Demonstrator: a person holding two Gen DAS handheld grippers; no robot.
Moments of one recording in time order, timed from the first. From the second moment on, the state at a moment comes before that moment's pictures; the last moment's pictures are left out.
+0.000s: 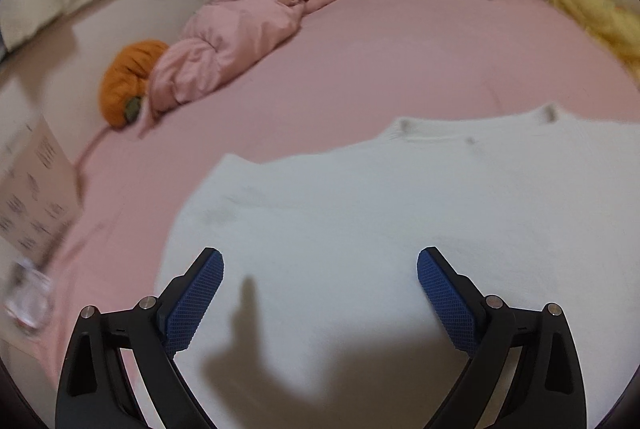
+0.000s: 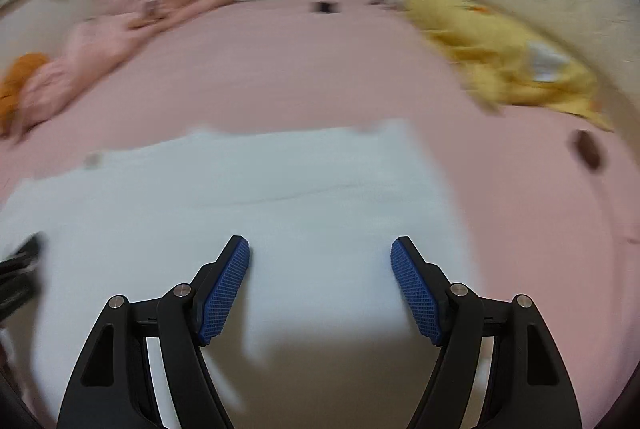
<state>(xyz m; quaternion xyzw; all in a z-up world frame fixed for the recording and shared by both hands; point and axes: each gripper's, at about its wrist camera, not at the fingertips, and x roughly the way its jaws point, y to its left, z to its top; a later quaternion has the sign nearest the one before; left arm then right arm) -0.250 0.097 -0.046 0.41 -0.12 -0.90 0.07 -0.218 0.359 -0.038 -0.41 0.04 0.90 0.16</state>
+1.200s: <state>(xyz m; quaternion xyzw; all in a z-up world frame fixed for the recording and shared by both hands) -0.175 0.039 -0.069 0.46 -0.03 -0.89 -0.01 -0.113 0.314 -0.035 -0.41 -0.02 0.91 0.09</state>
